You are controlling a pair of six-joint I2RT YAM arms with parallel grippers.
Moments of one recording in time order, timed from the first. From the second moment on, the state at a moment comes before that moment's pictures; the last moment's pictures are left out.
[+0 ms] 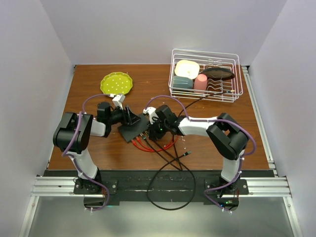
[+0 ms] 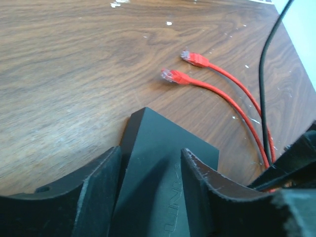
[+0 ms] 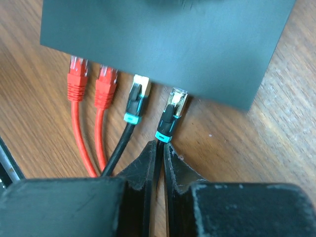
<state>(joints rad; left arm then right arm) -0.13 1.80 0.58 0.79 0.71 -0.36 0.82 1.88 1.06 -0.02 -0.32 0.12</state>
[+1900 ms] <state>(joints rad) -0.22 1.83 0.80 0.41 0.66 -0.22 0.82 1.81 0.97 0.04 -0.16 0.37</state>
